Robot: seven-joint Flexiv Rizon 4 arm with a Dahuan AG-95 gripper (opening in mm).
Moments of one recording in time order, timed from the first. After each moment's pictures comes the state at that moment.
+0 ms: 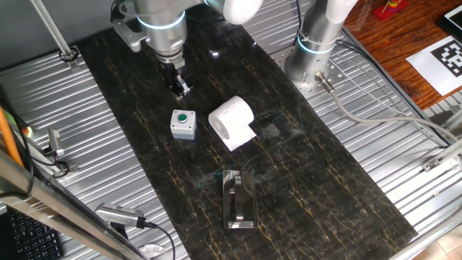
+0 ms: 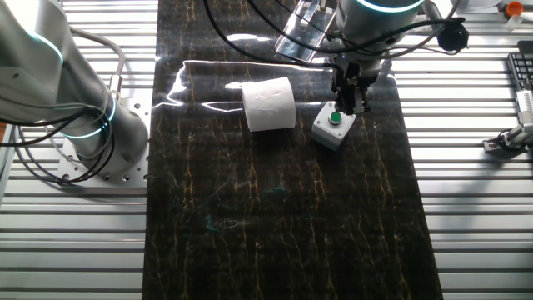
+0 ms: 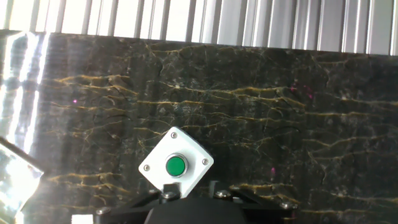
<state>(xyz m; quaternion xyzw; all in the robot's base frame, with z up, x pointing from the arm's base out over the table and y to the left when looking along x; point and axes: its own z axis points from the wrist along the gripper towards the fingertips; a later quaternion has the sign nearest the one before) 0.502 0.001 0.170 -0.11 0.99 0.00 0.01</state>
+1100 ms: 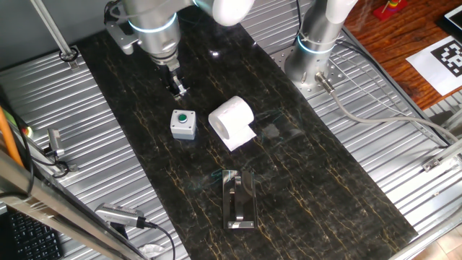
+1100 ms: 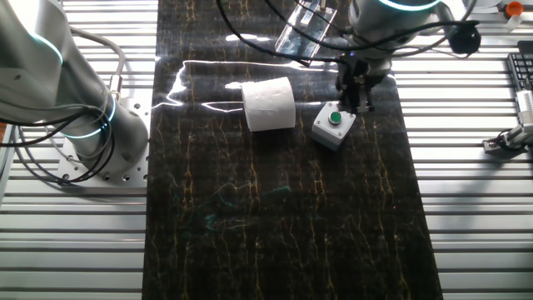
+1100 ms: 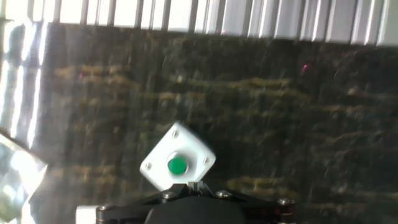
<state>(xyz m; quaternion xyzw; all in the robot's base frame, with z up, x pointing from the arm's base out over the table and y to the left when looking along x) 0.517 0.001 0.174 -0.07 1.00 0.00 -0.01</state>
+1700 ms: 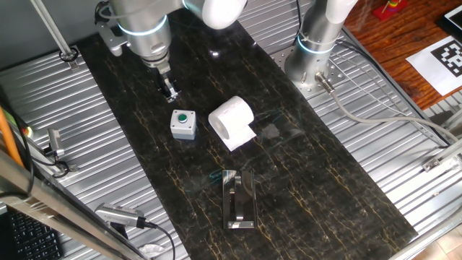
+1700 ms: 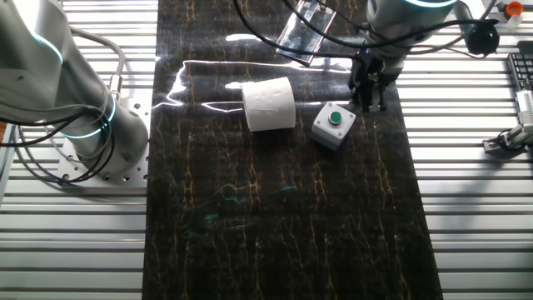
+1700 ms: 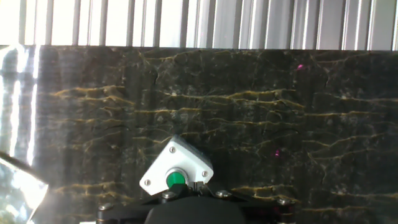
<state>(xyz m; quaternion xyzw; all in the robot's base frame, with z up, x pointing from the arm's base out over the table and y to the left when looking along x) 0.525 0.001 0.175 -0.06 1.00 0.01 -0.02</state>
